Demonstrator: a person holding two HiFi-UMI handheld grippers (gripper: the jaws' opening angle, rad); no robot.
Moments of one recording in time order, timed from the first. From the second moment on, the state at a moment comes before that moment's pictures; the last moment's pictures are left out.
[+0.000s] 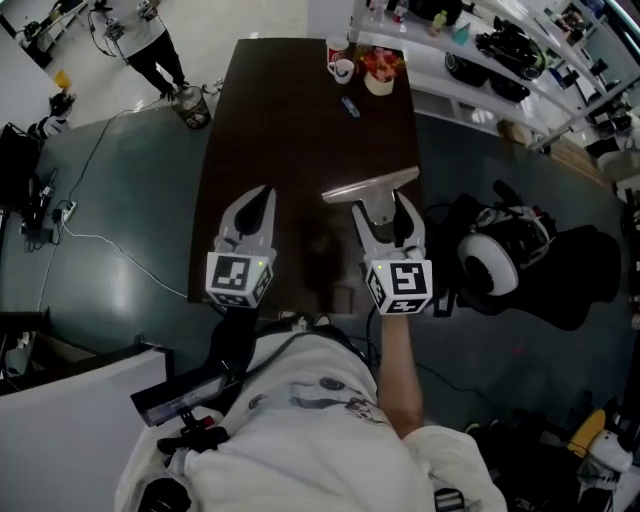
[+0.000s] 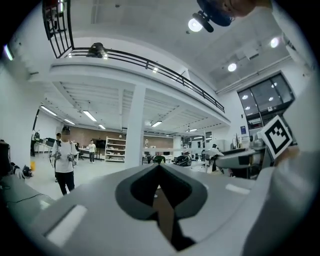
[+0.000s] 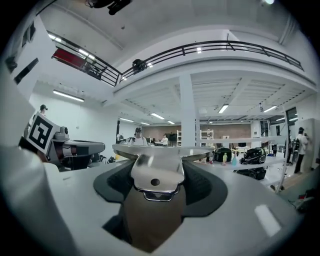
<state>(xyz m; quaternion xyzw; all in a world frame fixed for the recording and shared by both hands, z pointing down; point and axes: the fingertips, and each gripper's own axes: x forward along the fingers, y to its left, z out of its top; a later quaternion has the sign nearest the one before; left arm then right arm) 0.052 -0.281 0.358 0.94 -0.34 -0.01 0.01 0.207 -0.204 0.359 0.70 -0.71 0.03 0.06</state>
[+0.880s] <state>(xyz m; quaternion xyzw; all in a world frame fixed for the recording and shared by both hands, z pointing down) 0.037 -0.286 0.353 0.94 -0.35 -0.01 0.01 0.187 -0.217 0.370 0.69 -0.72 0.03 0.08</state>
